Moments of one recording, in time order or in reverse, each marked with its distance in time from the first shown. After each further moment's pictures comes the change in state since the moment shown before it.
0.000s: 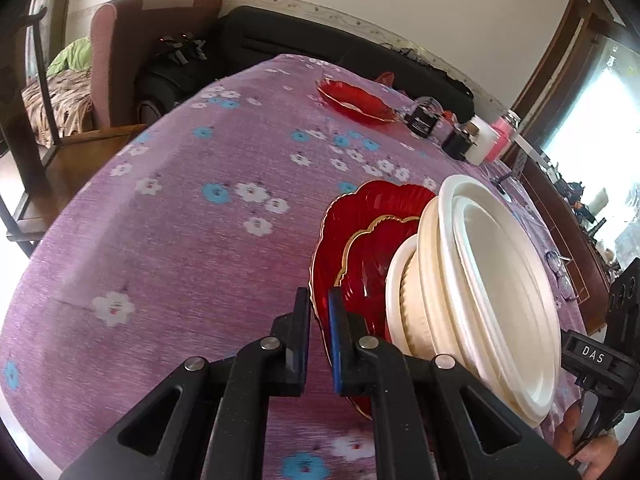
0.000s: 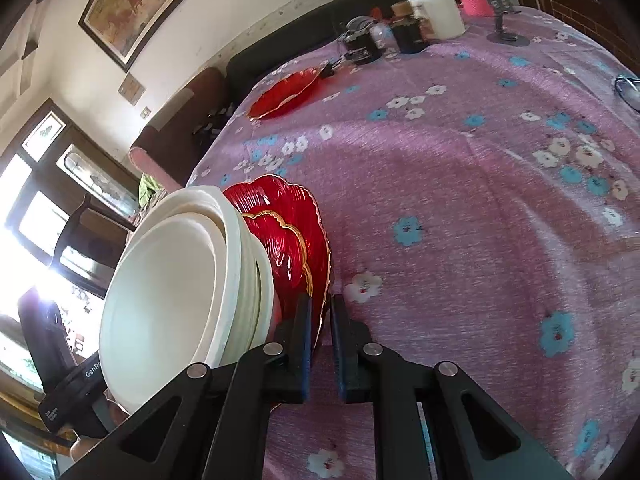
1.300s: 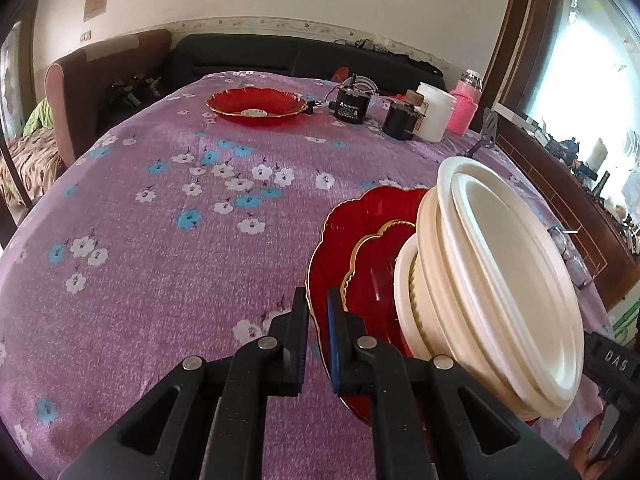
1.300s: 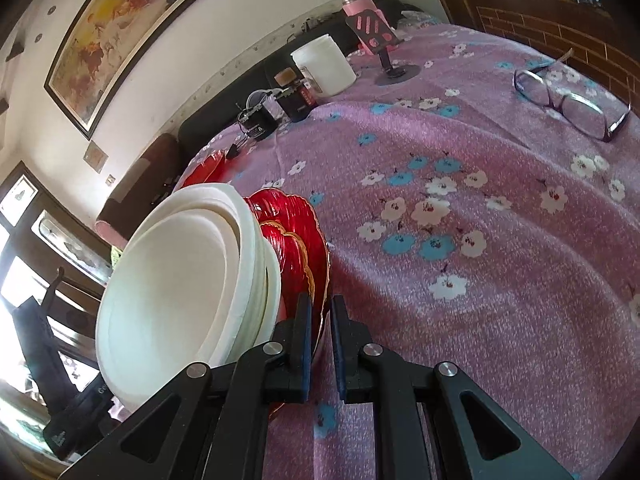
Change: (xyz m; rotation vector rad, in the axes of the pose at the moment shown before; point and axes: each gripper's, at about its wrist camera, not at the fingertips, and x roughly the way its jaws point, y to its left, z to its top) left arm 0.077 -0.136 0.009 0.171 -0.054 0.038; right arm -0.049 -0.110 0.028 0.124 -0.182 -0.106
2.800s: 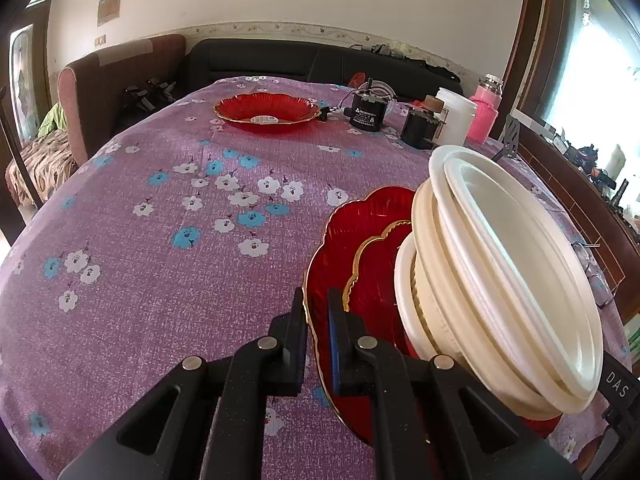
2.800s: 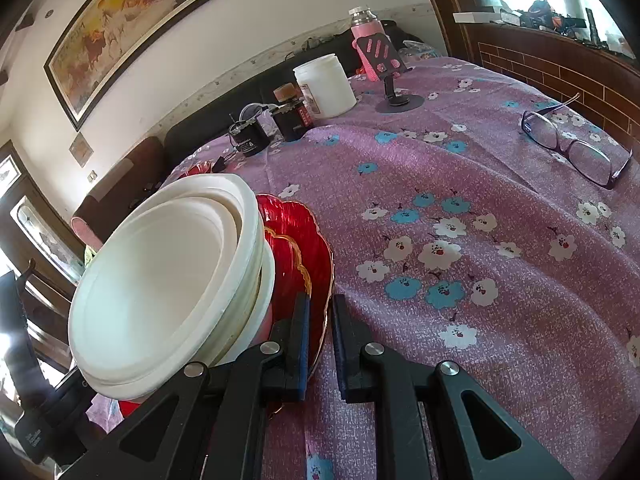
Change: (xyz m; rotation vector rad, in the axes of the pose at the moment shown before) left arm 0.021 -0.006 0.010 -0.015 -0.027 0.068; right arm 0.017 0.012 0.008 -0.065 -0.077 -0.082
